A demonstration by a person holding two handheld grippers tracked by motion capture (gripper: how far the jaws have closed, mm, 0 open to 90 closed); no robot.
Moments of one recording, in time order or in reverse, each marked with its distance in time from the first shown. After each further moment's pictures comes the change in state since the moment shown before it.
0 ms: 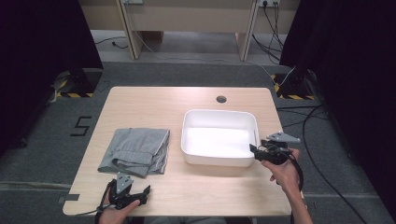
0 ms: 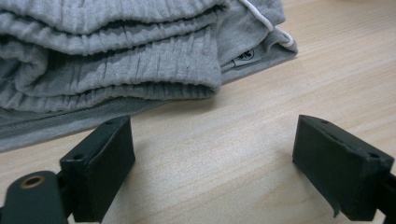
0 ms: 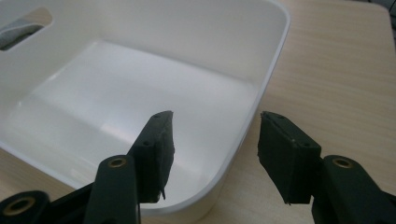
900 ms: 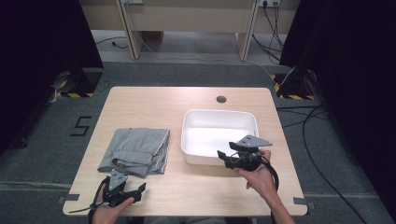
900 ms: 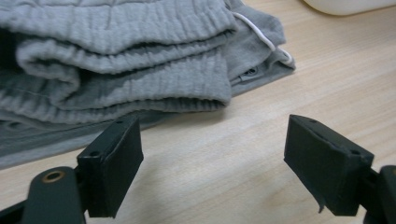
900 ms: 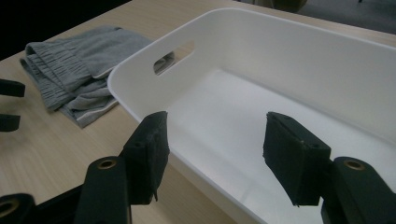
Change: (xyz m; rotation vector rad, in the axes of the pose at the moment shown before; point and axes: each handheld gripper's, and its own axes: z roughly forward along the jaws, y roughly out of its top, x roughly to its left) left arm 0.016 0.010 -0.013 -0.011 -0.027 -0.017; right arm 0.092 0.018 0.006 -0.049 0.254 -0.134
